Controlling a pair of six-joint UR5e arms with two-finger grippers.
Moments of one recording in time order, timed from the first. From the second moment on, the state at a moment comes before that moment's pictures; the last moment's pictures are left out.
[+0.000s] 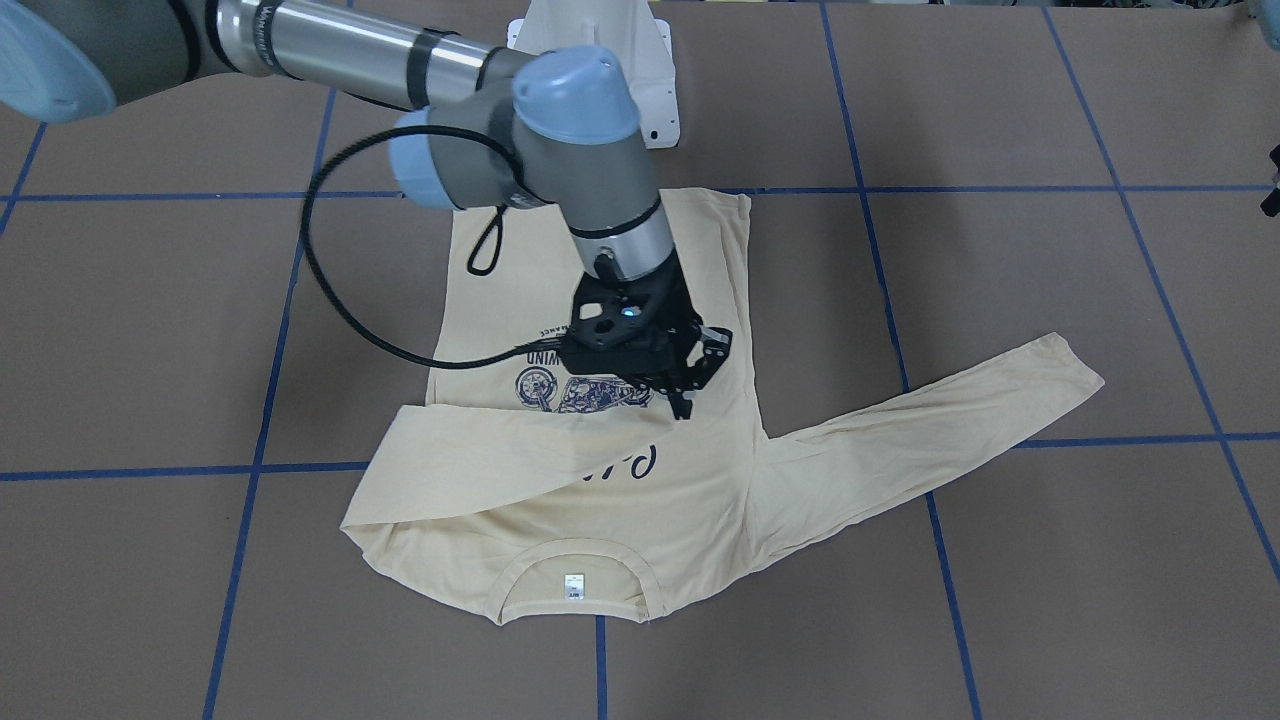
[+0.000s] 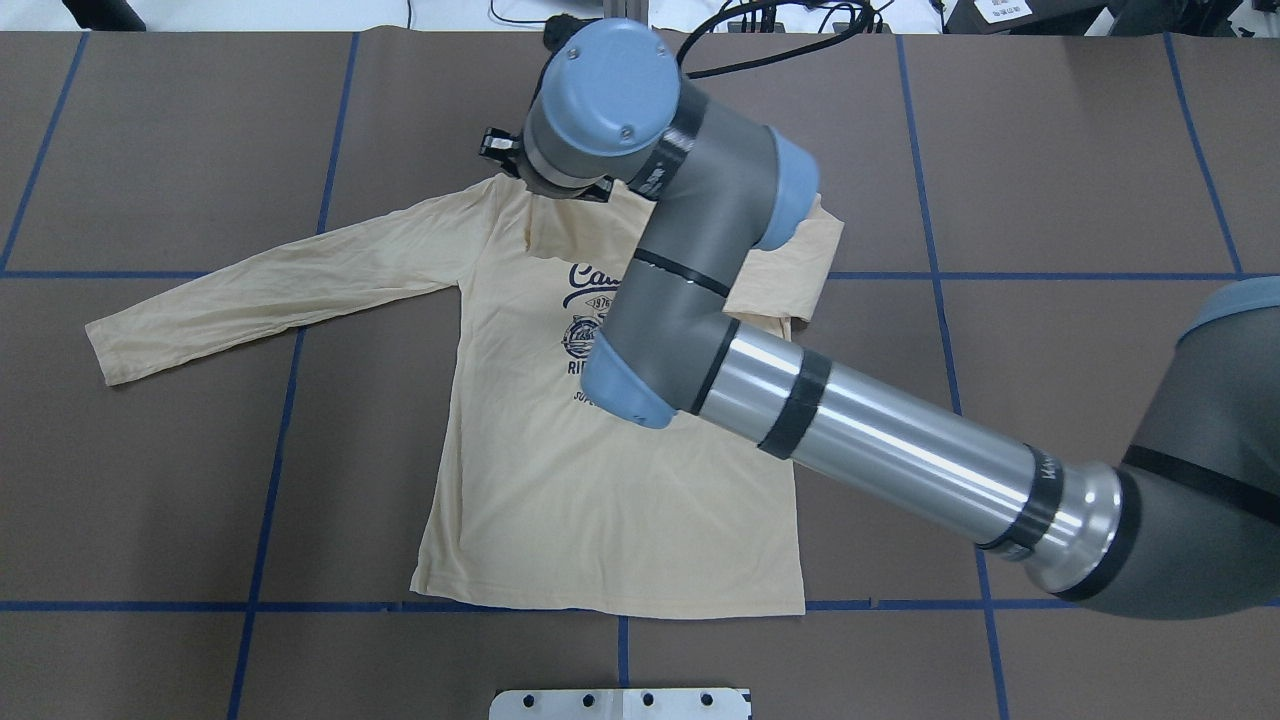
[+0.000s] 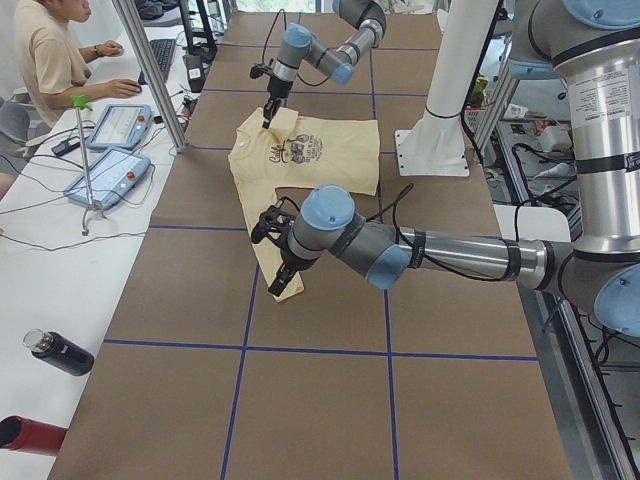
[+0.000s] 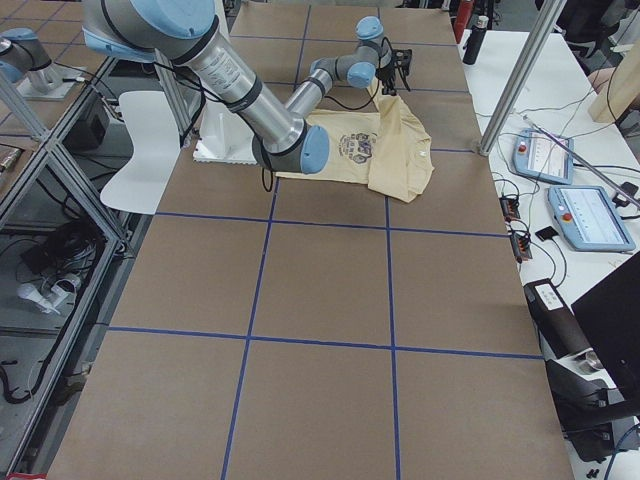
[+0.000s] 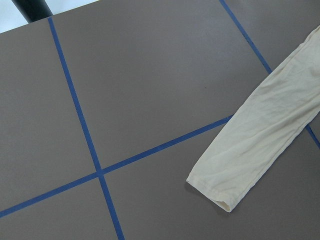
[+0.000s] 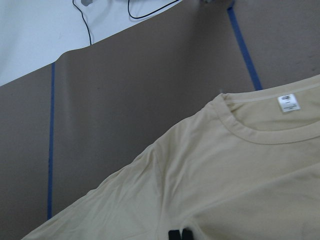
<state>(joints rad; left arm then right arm) -1.50 -1.35 -1.89 -2.09 -2.38 -0.09 0.60 -0.49 1.20 -1.14 1.69 1.47</state>
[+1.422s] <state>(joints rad) -1.50 -1.35 -1.89 -2.09 -2.38 -0.09 0.51 -0.26 0.81 -0.94 1.53 1.48</state>
